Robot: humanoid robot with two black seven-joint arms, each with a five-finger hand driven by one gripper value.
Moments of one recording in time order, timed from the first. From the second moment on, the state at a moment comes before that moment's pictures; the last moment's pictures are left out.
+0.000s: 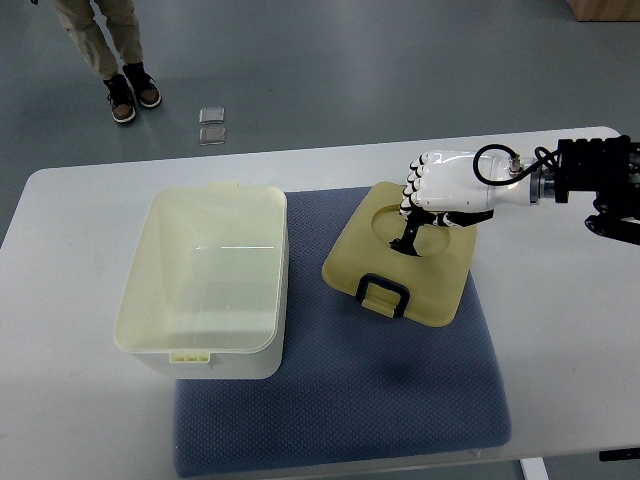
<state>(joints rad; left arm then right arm) 0.00 0.00 -0.12 -0.09 0.02 -0.23 -0.11 1.34 -0.52 -0.53 0.96 -1.59 -0.61 0.61</state>
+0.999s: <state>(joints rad) 0.00 0.00 -0.12 -0.09 0.02 -0.23 -0.11 1.39 -0.54 -0.19 0.95 -1.39 -0.23 0.61</state>
